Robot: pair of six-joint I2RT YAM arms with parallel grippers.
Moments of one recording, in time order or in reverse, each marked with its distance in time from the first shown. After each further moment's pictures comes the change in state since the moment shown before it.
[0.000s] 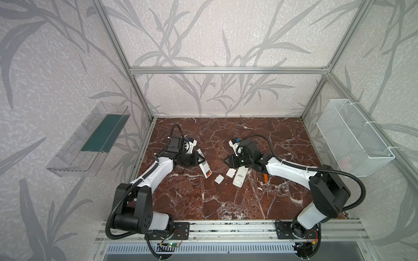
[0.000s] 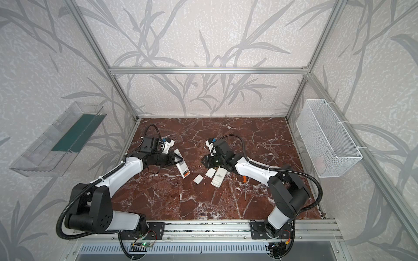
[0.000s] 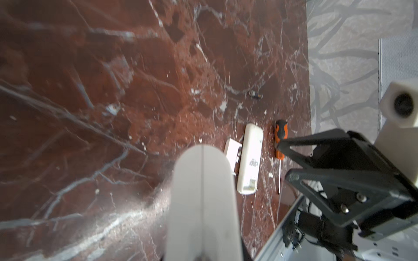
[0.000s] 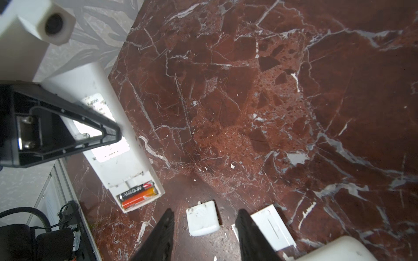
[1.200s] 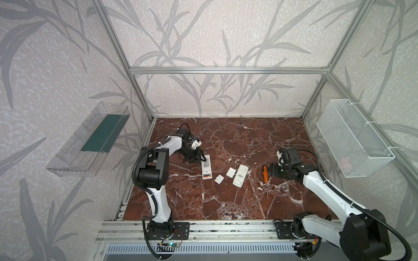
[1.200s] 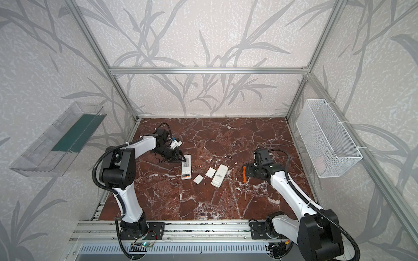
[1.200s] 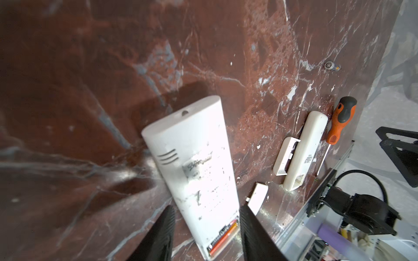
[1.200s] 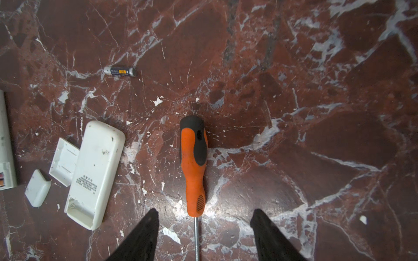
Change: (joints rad) left arm 0.033 0.515 0.479 -0.387 -0.104 0.331; right arm -0.459 -0.479 -0.300 -0.527 0.212 -0.057
